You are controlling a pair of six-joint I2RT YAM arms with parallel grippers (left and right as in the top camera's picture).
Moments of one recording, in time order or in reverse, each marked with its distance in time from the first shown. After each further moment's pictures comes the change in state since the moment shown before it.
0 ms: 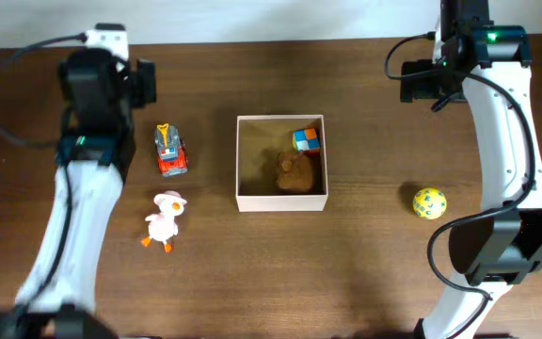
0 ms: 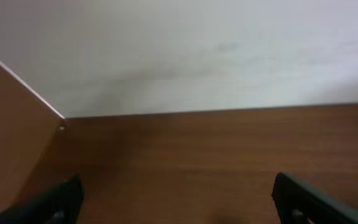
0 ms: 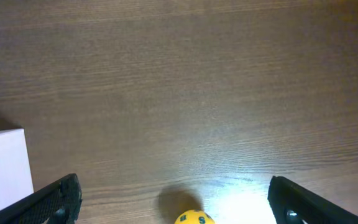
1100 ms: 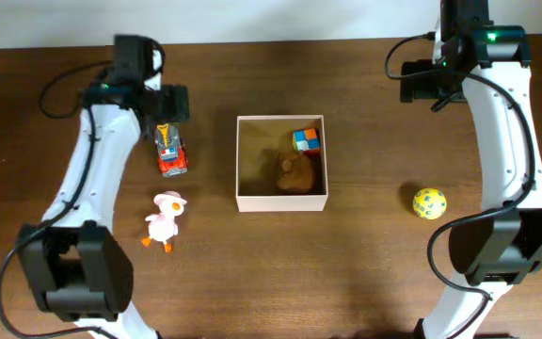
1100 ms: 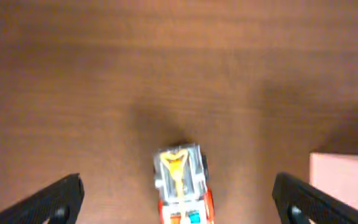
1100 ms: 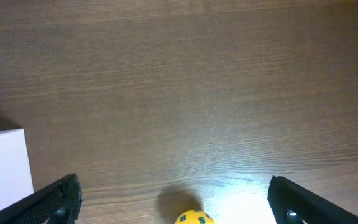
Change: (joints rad) left arm -0.029 0.322 0.348 -0.621 0.181 -0.249; right arm 0.000 0.000 0.000 0.000 0.000 0.000
